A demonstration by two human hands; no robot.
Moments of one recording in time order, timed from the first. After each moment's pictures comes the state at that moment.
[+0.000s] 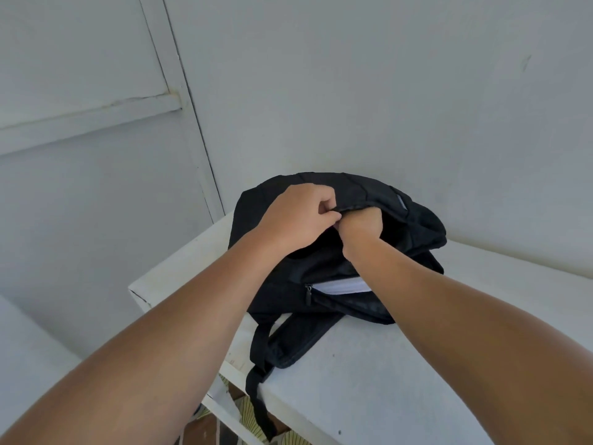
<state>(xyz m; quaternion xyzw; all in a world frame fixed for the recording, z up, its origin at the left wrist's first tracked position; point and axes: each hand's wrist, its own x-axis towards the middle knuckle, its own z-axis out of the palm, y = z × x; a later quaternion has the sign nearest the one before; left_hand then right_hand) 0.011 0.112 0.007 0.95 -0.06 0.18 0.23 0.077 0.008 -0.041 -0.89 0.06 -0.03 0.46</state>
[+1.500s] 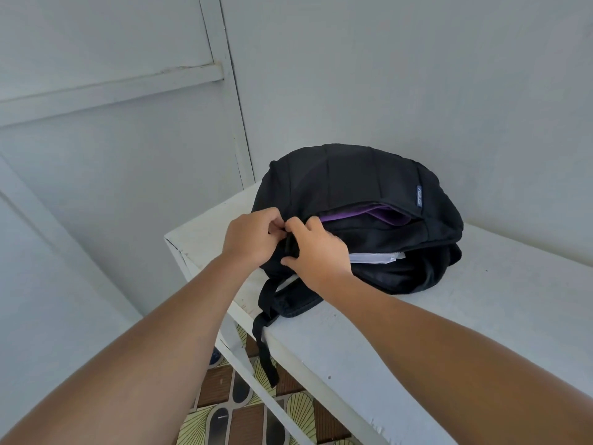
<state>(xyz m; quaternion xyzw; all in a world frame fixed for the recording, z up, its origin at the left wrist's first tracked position) -0.075 0.157 -0.078 0.95 0.18 0.18 0.18 -0.013 0.015 -0.114 -0.89 -0.39 -0.11 0.22</state>
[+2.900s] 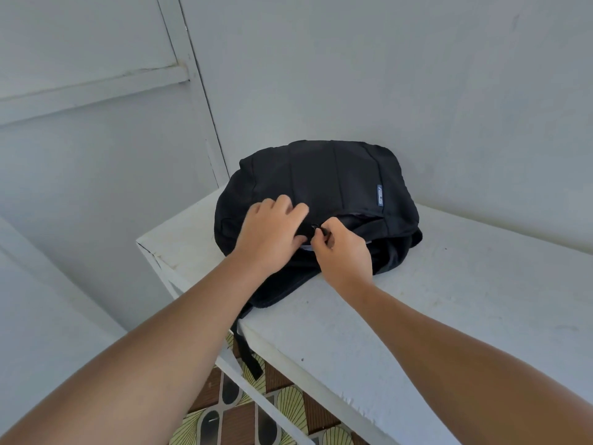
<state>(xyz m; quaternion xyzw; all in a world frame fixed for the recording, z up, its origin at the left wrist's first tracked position) -0.053 0.087 -0.081 0.96 0.00 0.25 -0.10 -0.008 -0.069 -0.122 -0.87 -0.21 -0.07 0.44</state>
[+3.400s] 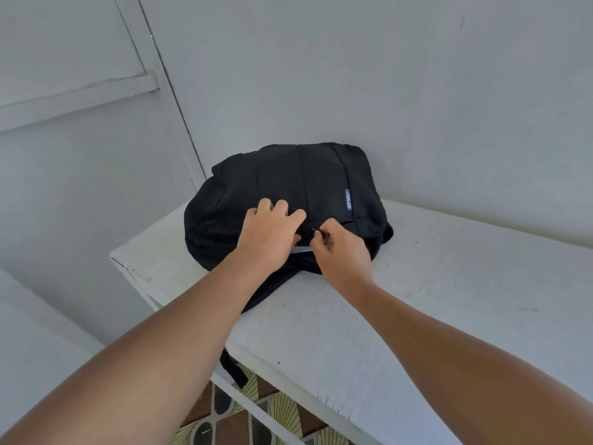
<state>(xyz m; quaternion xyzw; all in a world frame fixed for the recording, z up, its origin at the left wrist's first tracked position) -0.024 0.044 -0.080 0.97 -0.01 0.20 -0.13 0.007 -0.115 -0.126 -0.87 -0.19 -0.07 0.45</state>
